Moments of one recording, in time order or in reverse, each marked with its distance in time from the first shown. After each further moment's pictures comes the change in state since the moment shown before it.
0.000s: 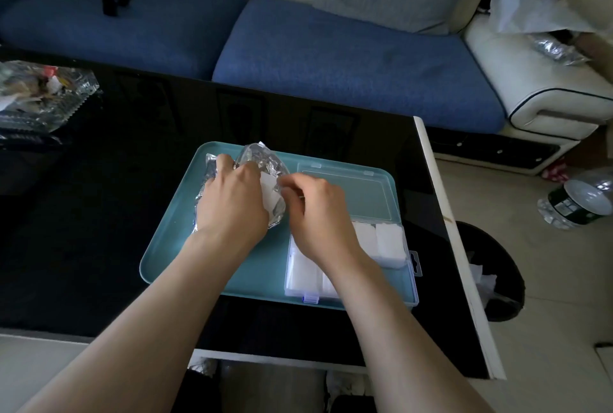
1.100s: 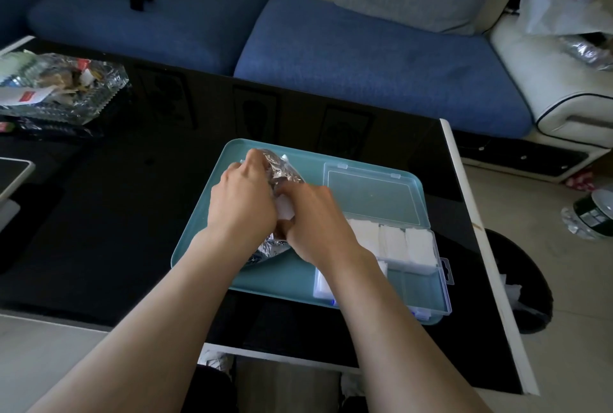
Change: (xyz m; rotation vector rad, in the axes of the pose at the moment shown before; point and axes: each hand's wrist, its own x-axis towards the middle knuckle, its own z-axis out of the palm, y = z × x) left_hand 0.003 -0.028 -0.016 -0.220 0.042 -0.007; right_hand 0.013 -0.021 0.041 -0.223 -0.288 0.043
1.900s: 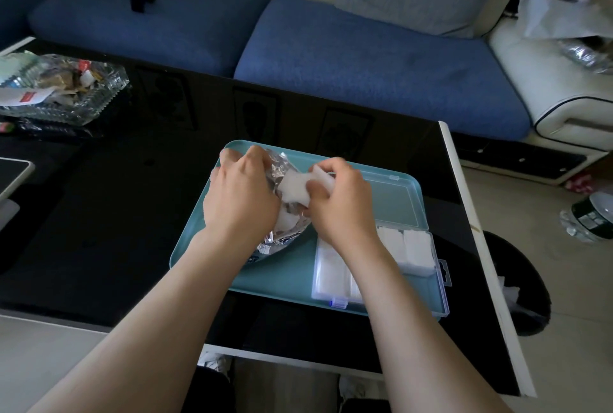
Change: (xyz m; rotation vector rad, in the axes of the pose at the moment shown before) left_hand -0.001 0.005 -0.002 -0.007 0.066 -0.036; right_hand 0.002 0.016 -0.022 0.348 0.314 0.192
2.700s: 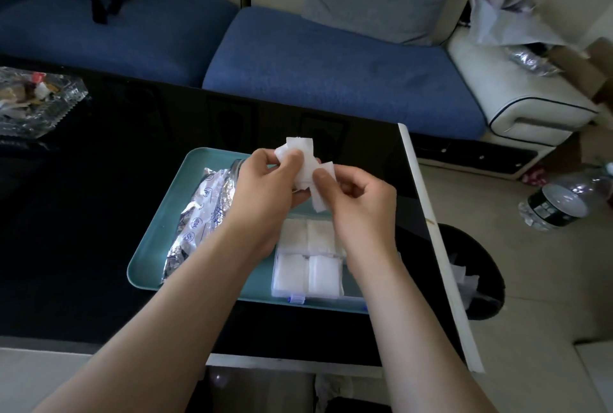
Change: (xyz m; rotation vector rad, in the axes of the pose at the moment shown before) left_hand -0.028 0.082 0.022 -1.281 -0.230 -0.242; right_hand -0.029 0.009 -0.076 0.501 0.170 0.133
